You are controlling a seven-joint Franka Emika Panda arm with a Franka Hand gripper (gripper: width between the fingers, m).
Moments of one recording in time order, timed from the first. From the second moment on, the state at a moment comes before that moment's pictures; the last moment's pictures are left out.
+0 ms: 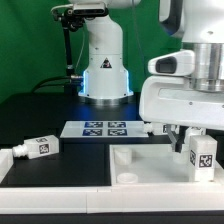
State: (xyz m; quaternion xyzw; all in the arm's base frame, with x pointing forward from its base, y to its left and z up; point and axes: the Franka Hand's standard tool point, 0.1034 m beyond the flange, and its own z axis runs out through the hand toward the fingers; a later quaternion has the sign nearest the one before) arm 0.636 0.117 0.063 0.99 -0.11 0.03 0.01
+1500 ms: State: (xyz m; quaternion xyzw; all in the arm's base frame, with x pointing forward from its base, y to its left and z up) arm 0.642 0.116 0.062 0.67 -0.74 0.00 -0.03
